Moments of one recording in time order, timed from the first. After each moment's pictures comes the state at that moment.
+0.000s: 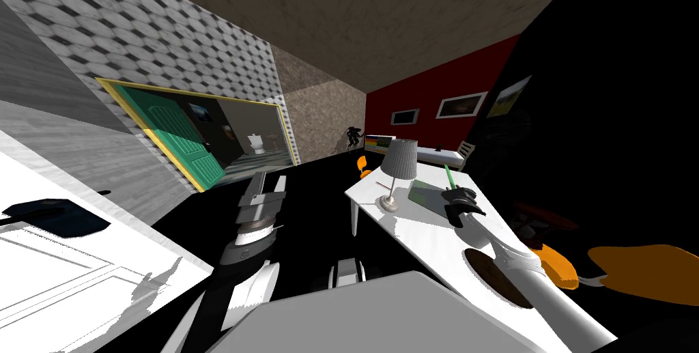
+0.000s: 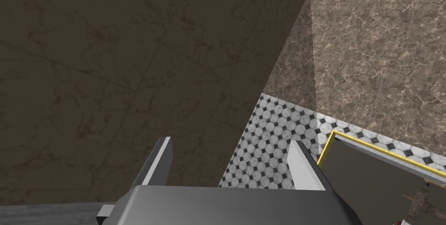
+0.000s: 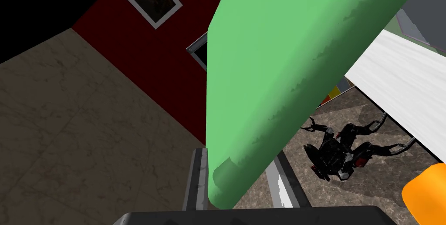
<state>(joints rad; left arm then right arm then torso) 0.46 0.04 -0.04 -2.38 -0.11 -0.50 0.14 0.24 -0.67 -0.38 -1.61 0.87 0.46 0.93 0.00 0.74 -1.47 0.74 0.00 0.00</state>
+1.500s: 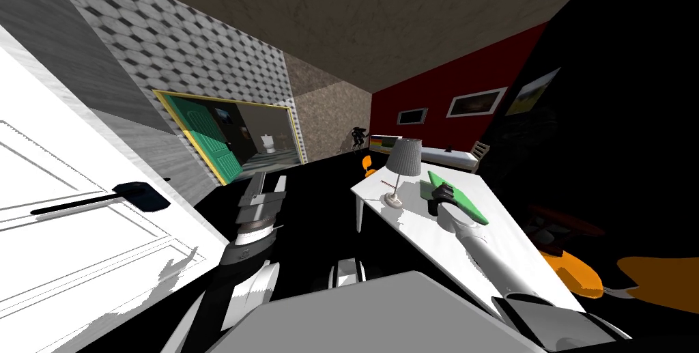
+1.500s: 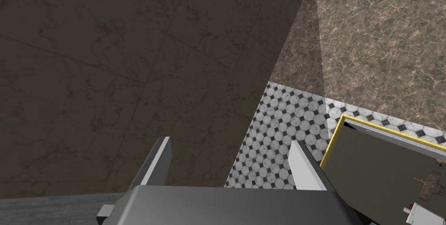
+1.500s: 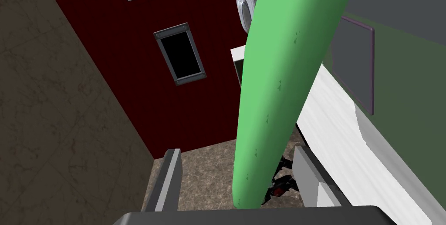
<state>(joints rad) 0.46 0.04 -0.04 -2.38 -0.11 -0.50 0.14 -0.05 -0.65 -0.28 -1.23 1.11 0.46 1.14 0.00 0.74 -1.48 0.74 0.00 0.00</state>
